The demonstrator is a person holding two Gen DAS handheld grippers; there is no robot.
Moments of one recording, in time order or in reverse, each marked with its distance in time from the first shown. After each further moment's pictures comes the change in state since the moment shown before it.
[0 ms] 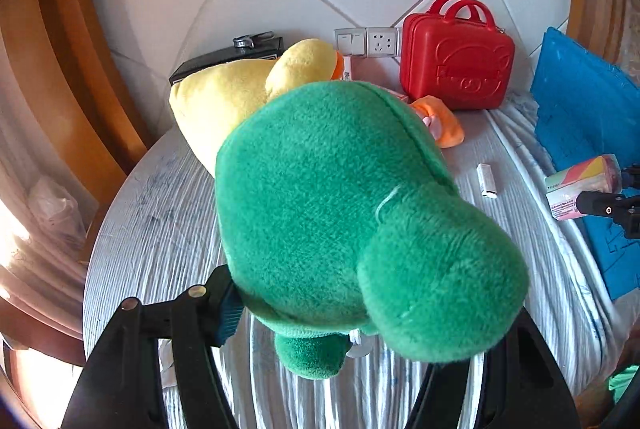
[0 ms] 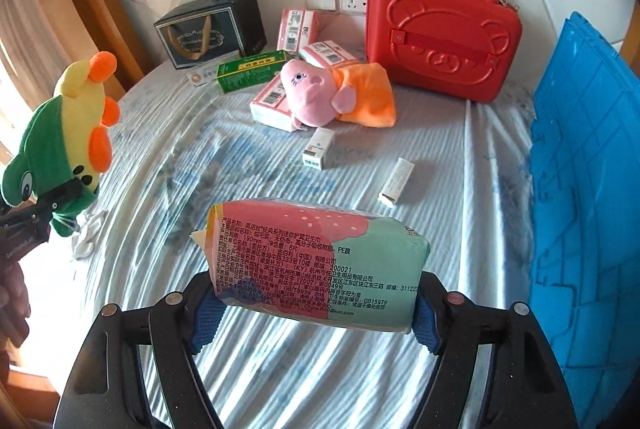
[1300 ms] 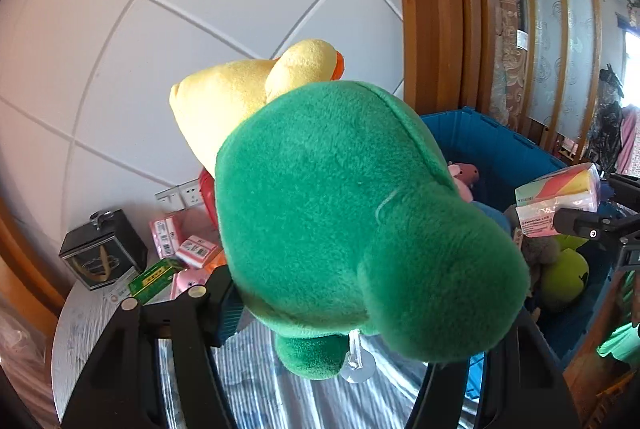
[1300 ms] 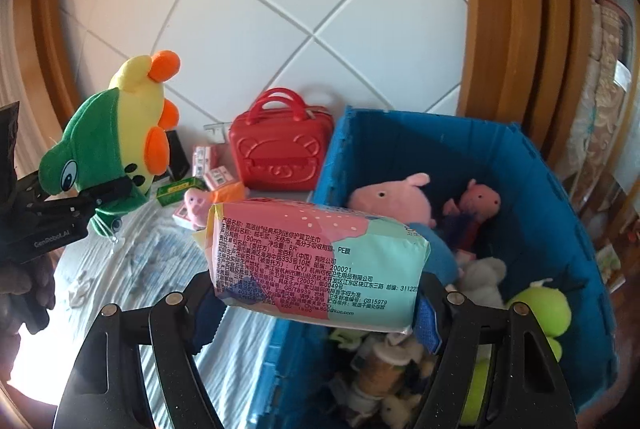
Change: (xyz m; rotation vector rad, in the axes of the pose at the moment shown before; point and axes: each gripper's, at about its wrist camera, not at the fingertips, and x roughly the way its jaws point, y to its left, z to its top) left arm -0.137 -0.318 0.147 0.256 -0.273 -0.295; right arm -0.271 -0.227 -0.060 0.151 -0.358 -0.139
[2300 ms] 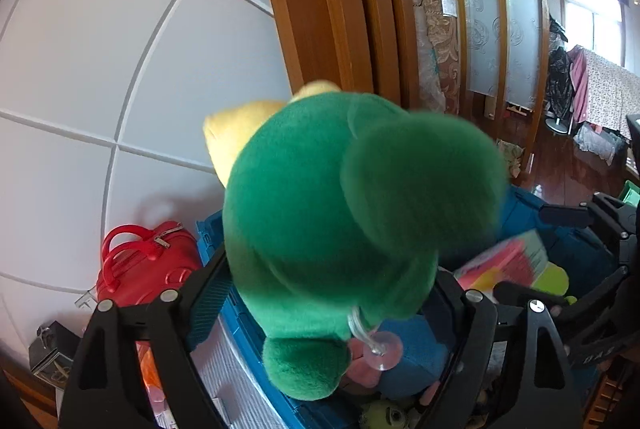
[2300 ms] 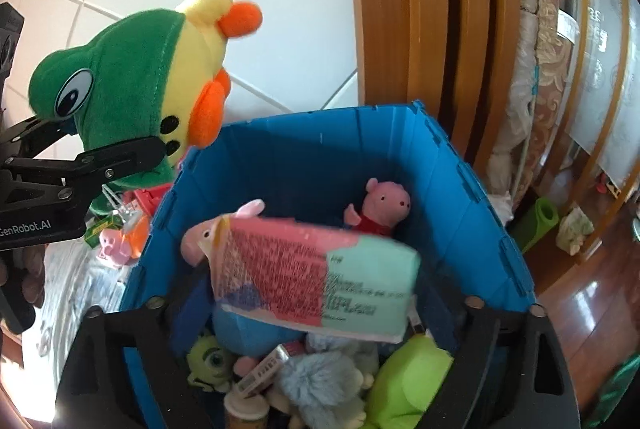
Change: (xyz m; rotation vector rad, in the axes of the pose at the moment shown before) left arm 0.146 -0.177 0.147 0.220 0.034 -0.165; right arm 0.041 -0.168 0.037 0.161 0.008 -0.164
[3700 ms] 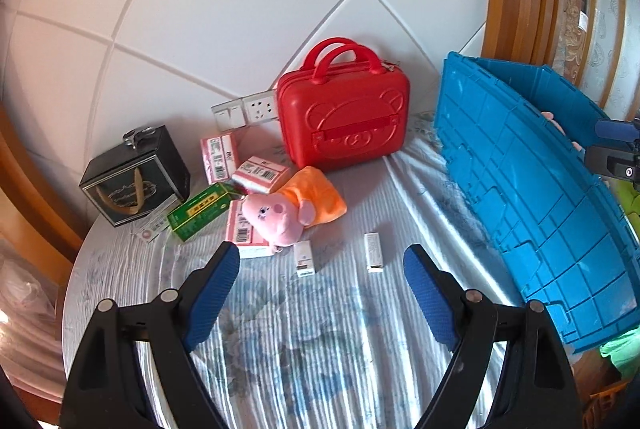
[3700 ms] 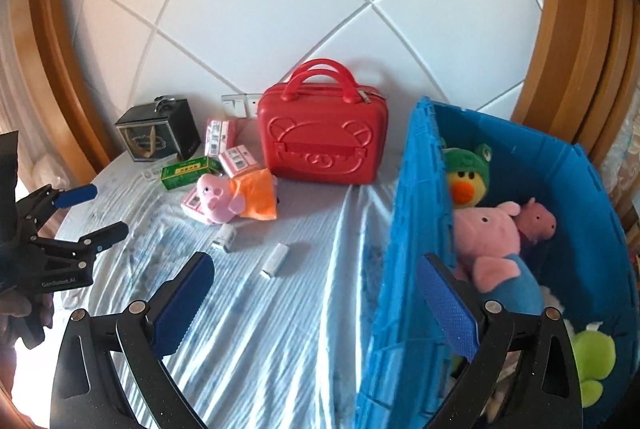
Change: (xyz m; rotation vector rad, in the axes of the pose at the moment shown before) left arm -0.125 0.274 -0.310 -0.356 0.188 0.243; right arm 0.026 0.300 -0.036 -0.262 0.107 0.176
